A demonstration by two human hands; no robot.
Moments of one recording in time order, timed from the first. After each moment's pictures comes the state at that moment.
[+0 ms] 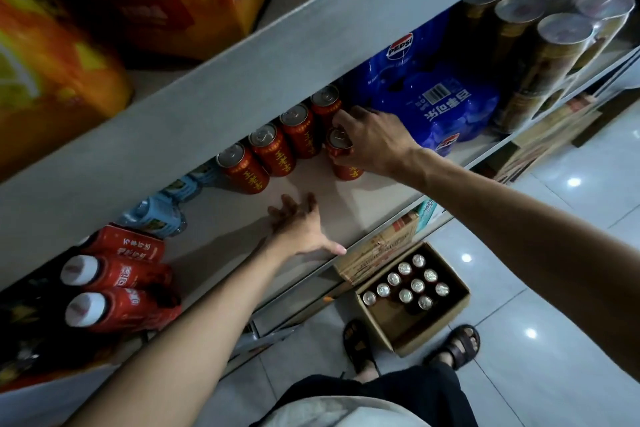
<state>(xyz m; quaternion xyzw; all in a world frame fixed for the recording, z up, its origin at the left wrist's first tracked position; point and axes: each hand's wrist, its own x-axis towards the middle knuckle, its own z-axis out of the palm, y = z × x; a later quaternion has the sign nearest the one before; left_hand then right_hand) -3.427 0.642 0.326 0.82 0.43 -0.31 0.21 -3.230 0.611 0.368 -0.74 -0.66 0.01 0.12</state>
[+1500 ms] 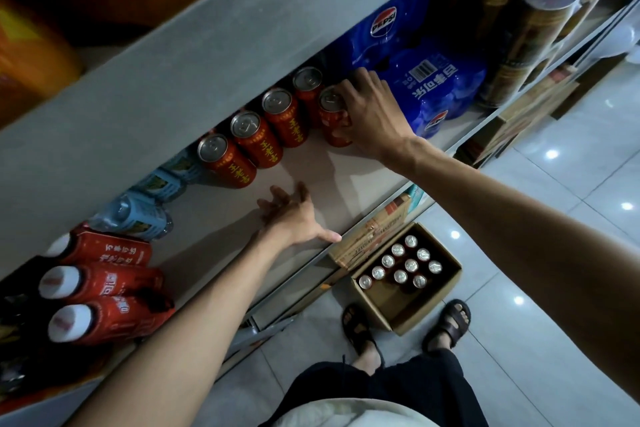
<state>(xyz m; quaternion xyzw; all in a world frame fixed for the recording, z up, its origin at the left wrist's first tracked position) -3.427 0.644 0.324 0.82 0.43 -0.31 0.21 -3.228 0.607 0.363 -0.80 -0.58 -0.03 0.17</state>
